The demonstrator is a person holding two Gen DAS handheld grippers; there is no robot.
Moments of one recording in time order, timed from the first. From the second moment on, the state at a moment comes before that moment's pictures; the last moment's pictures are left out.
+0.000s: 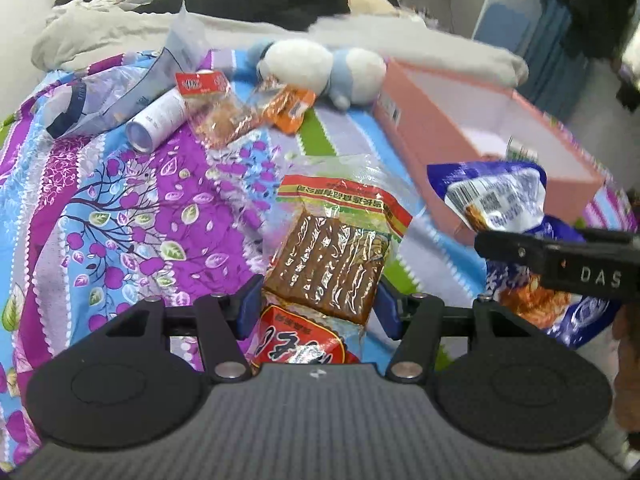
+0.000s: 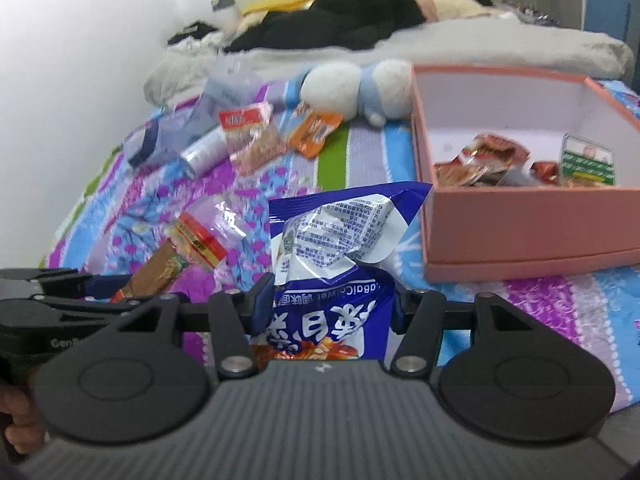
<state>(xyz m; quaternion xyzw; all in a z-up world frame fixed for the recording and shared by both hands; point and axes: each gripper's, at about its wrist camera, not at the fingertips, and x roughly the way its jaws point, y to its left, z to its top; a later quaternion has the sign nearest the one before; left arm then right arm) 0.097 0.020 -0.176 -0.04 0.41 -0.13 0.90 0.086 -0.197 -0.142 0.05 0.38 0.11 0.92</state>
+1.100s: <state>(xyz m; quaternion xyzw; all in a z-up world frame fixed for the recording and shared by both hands) 0.223 -0.119 -0.080 -0.08 0.36 -0.25 0.90 0.140 -0.311 -0.070 0.08 0.26 0.01 0.96</state>
